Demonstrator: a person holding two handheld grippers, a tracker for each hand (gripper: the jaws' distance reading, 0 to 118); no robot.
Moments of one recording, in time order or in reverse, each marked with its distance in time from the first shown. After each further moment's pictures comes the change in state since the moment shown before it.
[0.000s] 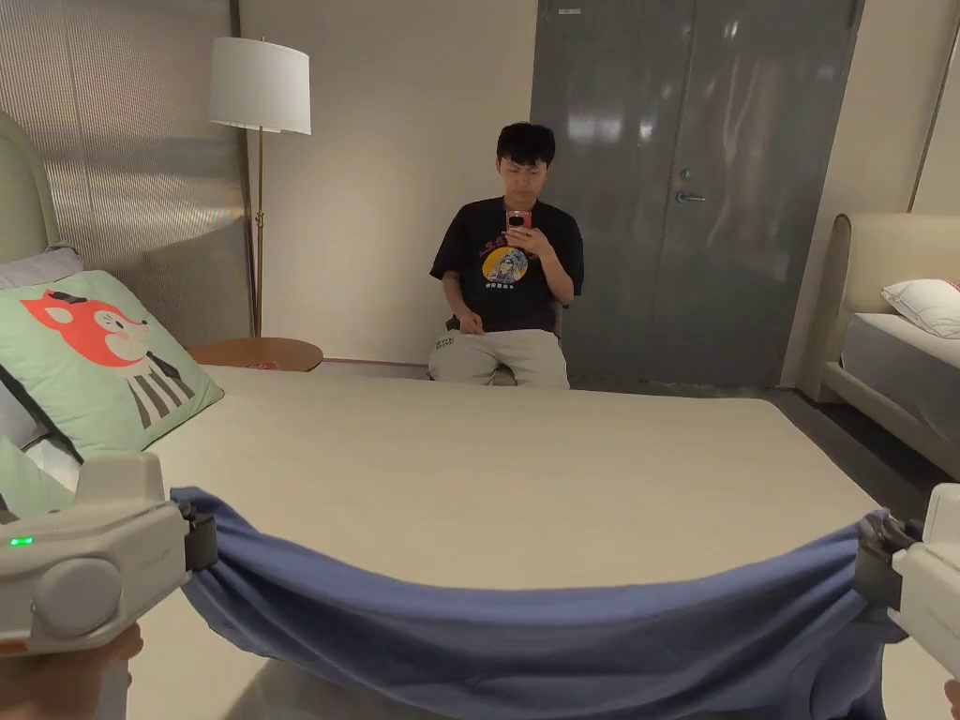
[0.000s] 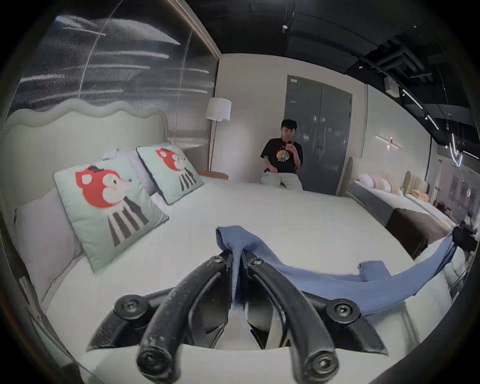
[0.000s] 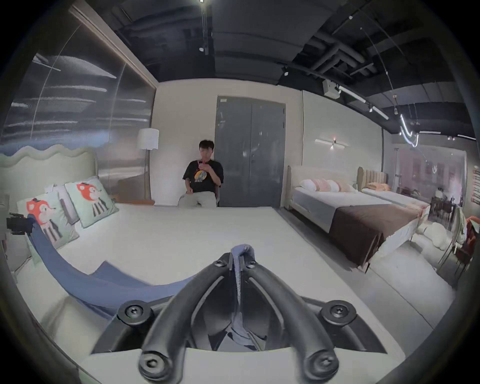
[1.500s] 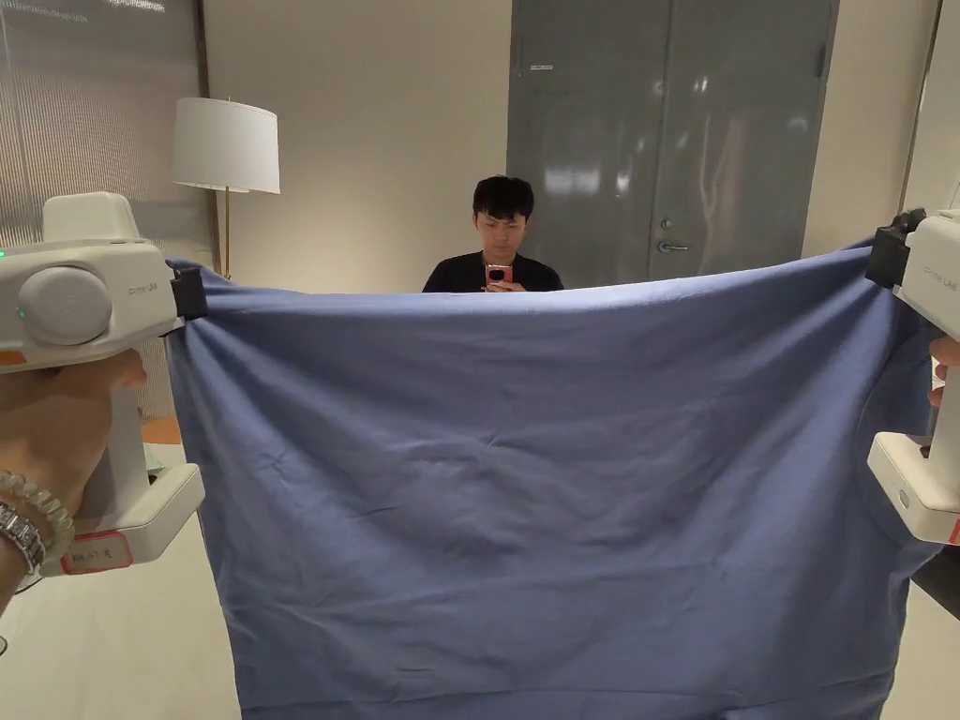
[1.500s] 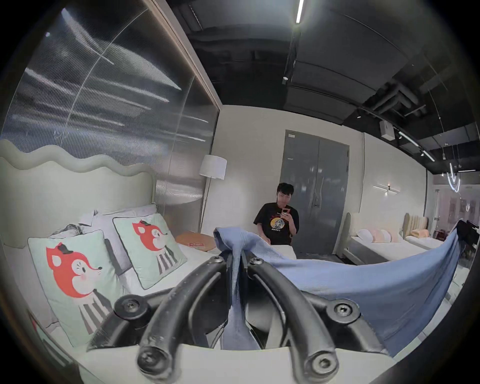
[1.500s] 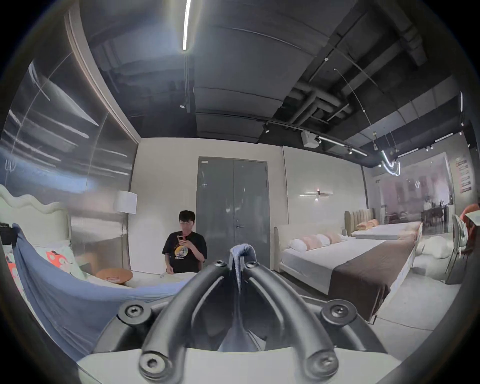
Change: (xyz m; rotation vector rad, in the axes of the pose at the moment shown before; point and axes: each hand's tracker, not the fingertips) left arm 0.067 0.248 -0.120 0.356 -0.031 0.048; right arm -0.013 0.244 -0.131 0.435 -0.163 -0.048
